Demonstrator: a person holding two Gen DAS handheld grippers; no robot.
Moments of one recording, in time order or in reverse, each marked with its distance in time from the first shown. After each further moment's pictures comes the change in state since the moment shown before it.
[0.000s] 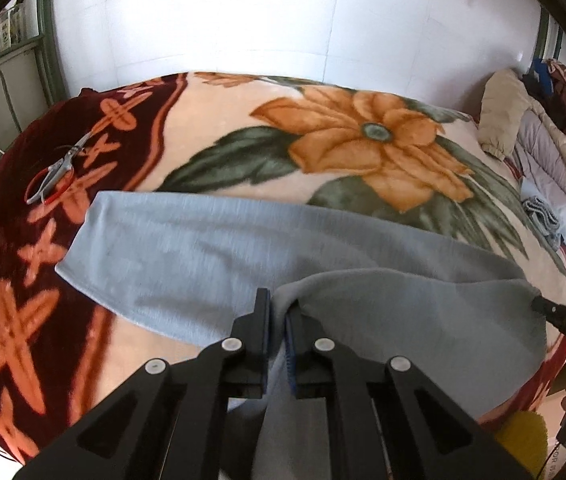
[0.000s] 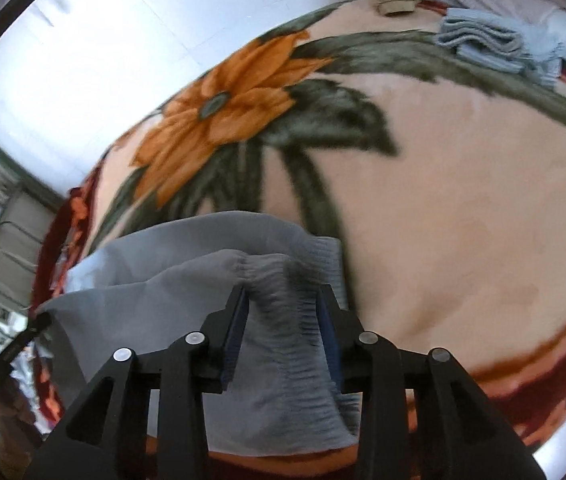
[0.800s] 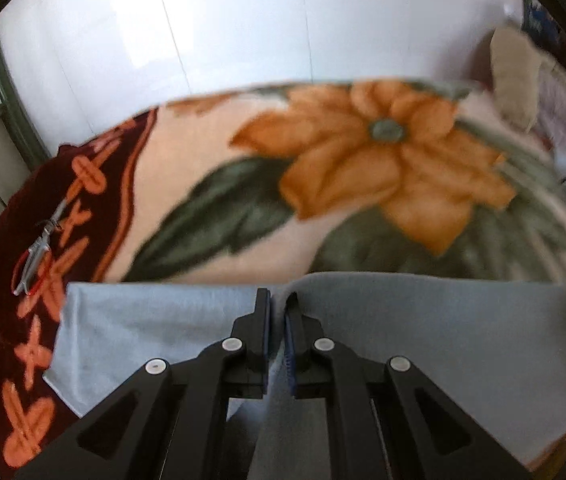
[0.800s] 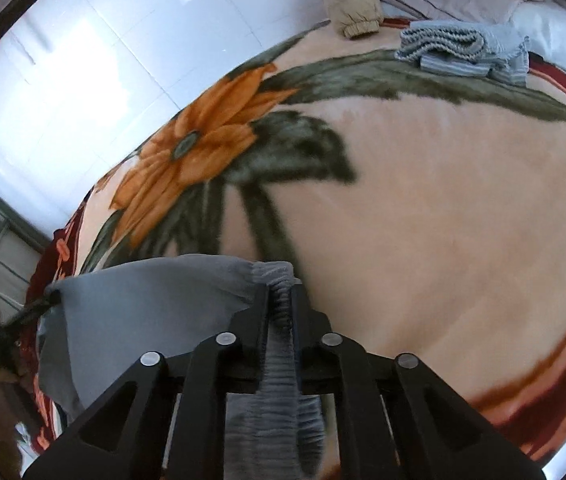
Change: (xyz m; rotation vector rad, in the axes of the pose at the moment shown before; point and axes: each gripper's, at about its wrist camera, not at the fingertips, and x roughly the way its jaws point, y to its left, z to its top) left arm 0.099 -0.041 0.069 0.185 -0.004 0.128; right arm 0.005 -0.031 0.001 0.086 -0.130 -0.084
